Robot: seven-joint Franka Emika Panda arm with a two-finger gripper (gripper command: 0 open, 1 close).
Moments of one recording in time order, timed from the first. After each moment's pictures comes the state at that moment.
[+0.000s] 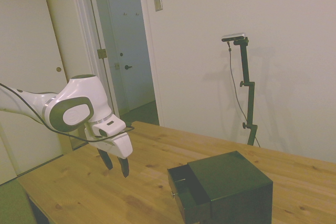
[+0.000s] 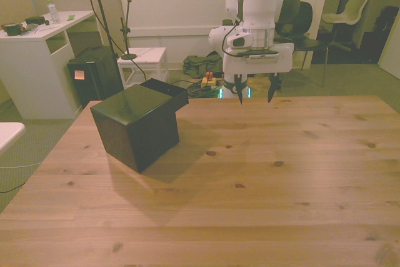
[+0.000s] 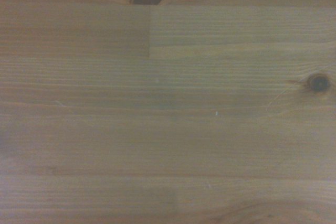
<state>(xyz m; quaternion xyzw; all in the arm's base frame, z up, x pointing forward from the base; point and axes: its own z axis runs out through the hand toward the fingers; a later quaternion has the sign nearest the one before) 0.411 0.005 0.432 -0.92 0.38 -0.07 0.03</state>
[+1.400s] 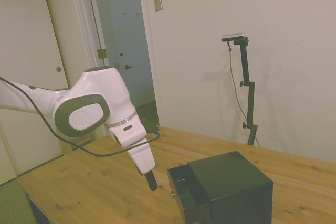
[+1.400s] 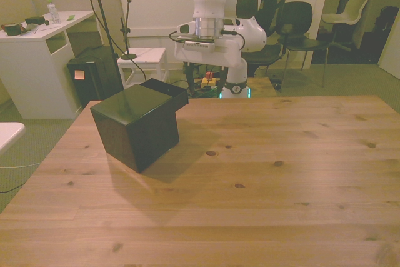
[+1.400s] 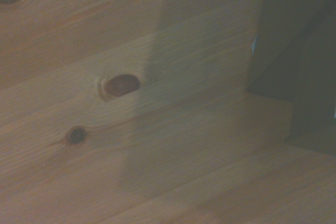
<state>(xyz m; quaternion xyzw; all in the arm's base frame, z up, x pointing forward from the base) 0.394 -0.142 0.462 -0.82 0.57 -0.11 0.02</state>
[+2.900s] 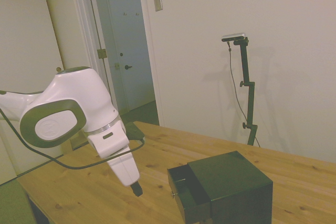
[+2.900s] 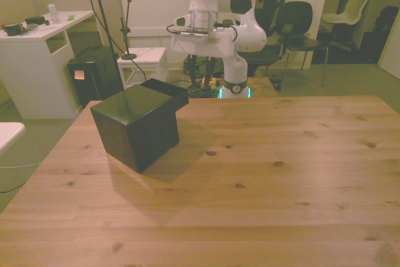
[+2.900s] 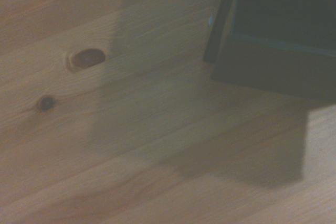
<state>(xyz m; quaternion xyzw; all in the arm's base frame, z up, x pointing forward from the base) 0.329 -0.144 0.472 -0.81 0.57 -0.13 0.03</state>
